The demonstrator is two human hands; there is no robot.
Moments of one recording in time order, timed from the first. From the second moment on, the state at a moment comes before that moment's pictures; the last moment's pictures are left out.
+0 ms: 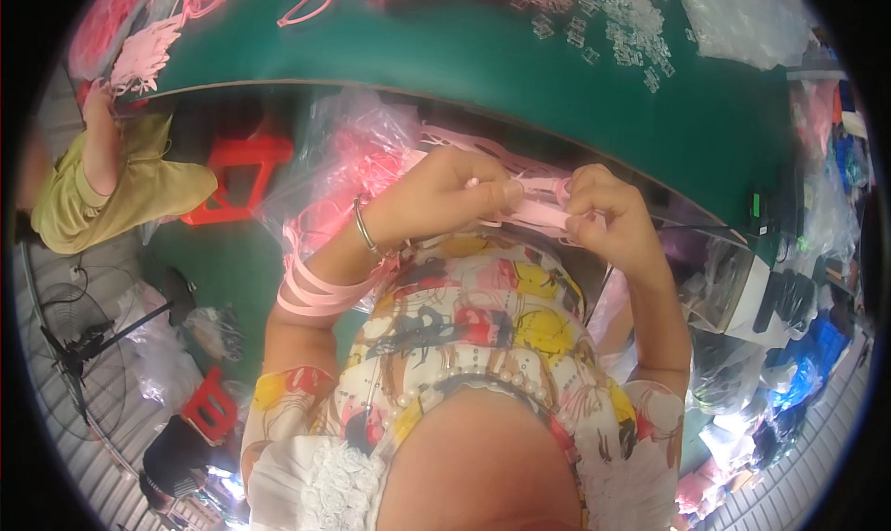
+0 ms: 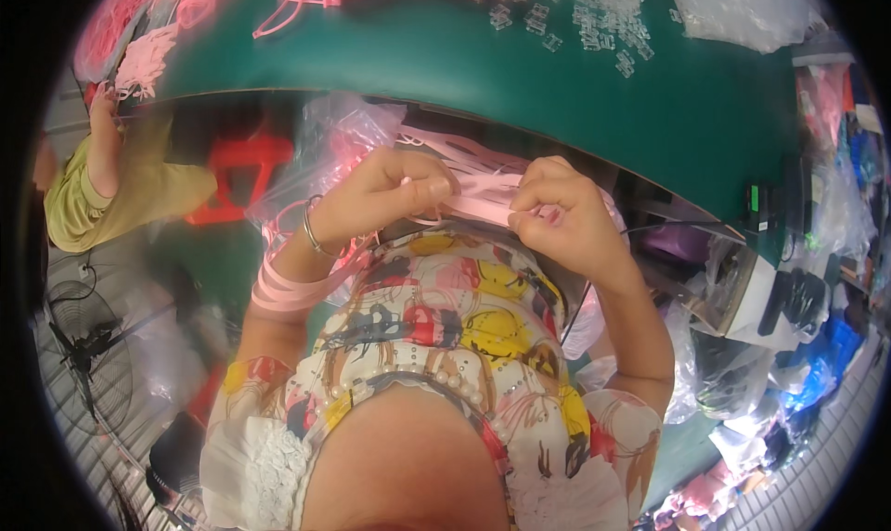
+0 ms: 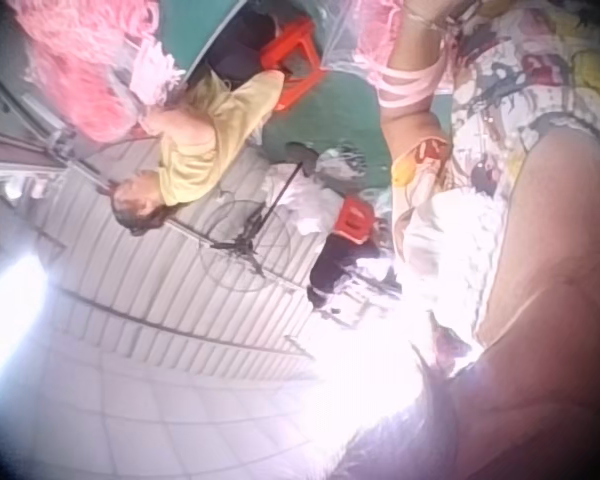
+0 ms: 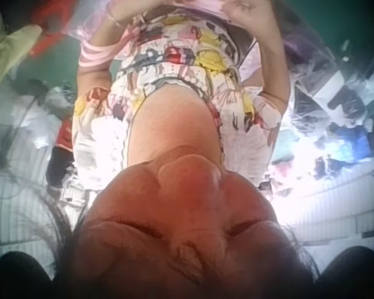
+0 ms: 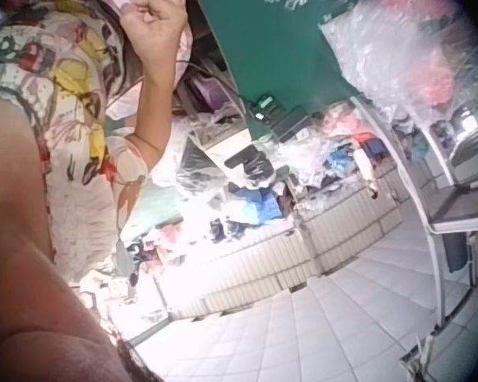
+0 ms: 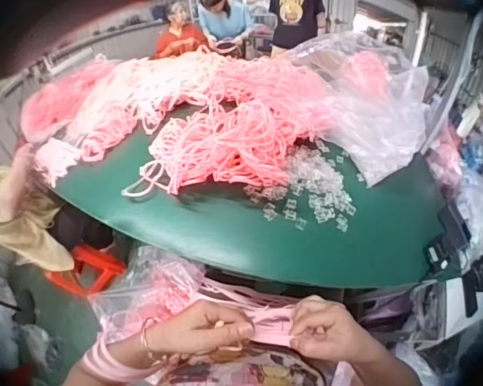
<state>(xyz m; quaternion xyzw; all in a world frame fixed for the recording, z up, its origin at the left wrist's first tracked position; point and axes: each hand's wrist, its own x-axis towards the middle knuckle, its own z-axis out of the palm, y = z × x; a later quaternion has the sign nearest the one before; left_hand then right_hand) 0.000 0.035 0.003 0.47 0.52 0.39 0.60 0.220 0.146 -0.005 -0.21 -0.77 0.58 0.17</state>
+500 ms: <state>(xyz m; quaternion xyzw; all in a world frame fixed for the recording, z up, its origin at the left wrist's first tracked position) 0.002 0.066 -0.001 0.56 0.52 0.40 0.51 0.236 0.148 -0.009 -0.22 -0.70 0.66 0.17</state>
